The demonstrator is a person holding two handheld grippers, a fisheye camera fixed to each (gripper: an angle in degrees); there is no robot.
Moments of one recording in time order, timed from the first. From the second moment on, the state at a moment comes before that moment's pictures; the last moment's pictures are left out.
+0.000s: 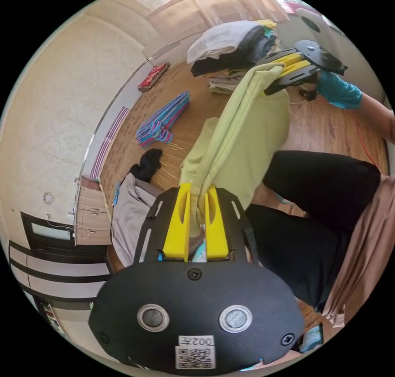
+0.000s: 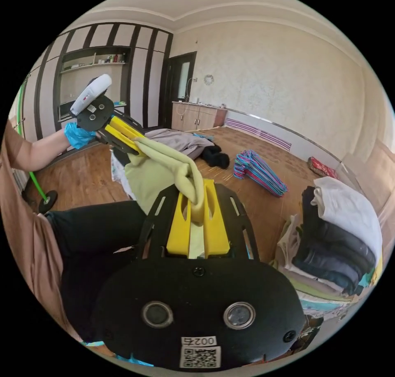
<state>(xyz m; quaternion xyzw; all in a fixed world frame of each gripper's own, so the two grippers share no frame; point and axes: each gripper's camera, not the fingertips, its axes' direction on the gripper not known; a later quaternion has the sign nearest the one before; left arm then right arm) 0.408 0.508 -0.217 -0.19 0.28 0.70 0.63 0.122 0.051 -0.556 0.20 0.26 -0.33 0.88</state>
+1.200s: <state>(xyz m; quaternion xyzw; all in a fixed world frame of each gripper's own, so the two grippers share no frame) 0.513 0.543 0.056 -0.36 0.26 0.52 0.73 0.382 -0.203 -0.448 0.10 0.28 -0.08 0.95</state>
